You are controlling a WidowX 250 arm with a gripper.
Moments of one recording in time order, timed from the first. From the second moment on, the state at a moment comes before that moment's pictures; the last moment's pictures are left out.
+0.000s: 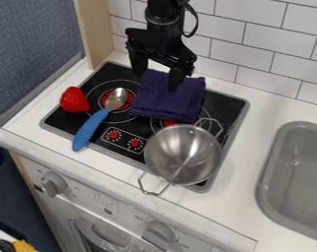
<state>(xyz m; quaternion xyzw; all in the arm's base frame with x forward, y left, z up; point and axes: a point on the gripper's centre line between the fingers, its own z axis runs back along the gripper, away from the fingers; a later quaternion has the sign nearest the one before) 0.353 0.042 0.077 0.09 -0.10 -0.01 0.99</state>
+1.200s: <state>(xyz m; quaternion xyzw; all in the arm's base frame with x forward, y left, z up) 0.299 0.175 0.056 0.08 0.00 0.10 0.99</state>
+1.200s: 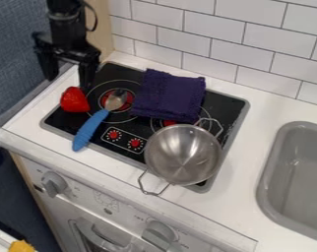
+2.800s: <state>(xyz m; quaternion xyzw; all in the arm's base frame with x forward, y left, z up) 0.360 0.063 0.061 0.04 -0.06 -0.02 1.00</state>
